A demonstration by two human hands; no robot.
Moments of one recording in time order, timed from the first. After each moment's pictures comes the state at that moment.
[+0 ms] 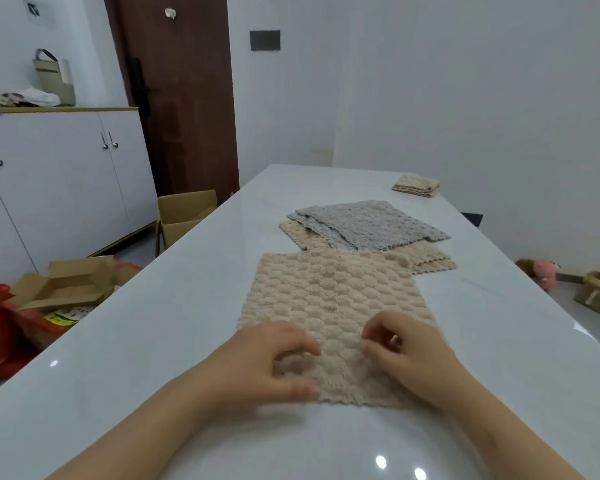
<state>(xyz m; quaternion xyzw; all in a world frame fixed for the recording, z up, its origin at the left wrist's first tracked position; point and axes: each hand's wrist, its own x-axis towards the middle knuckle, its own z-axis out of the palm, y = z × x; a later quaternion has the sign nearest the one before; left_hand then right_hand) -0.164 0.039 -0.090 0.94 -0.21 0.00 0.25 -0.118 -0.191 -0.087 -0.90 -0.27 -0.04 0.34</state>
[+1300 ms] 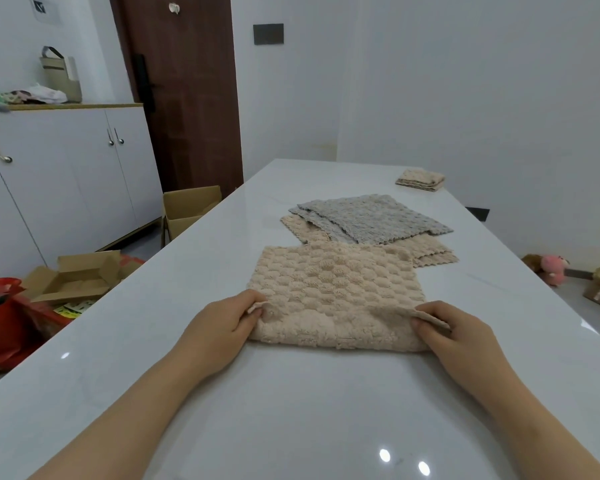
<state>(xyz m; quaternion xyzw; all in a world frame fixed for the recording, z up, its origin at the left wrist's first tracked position) -0.156 0.062 -0.100 0.95 -0.02 0.16 0.28 -0.115 -0.231 -0.094 -0.88 -0.12 -0.11 0.44</state>
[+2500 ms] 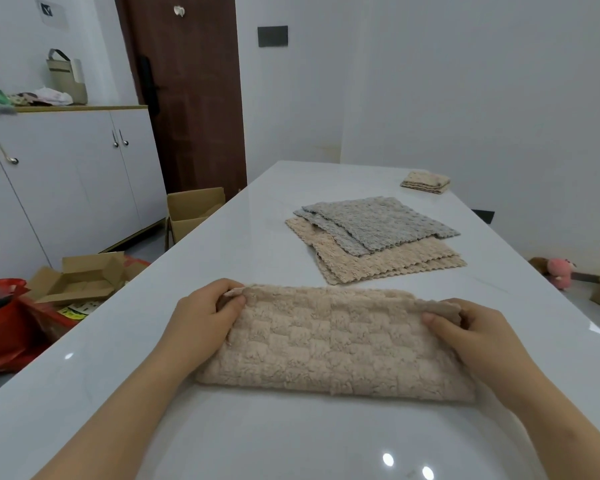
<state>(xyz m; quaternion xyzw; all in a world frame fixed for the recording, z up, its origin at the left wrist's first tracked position) -0.164 0.075 -0.084 0.90 0.09 0.20 0.38 -0.111 -0.232 -0.078 -0.87 -0.08 -0.07 0.48</state>
